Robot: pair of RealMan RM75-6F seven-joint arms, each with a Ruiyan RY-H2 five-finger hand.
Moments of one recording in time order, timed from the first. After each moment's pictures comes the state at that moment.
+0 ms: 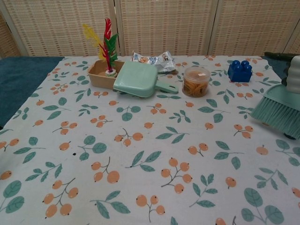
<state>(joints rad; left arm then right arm) -0.16 -1.27 0.12 -1.54 1.65 1.32 0.27 0.67 -1.27 -0.17 -1.24 -1.47 1.07 -1.47</state>
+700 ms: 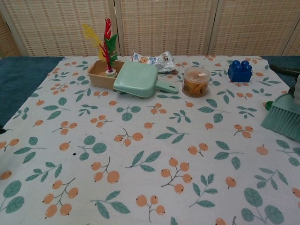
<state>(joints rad) -0.16 -1.28 0.12 -1.53 1.64 1.31 0.29 0.57 -1.42 -0.15 -0.93 -1.61 1.14 -1.45</state>
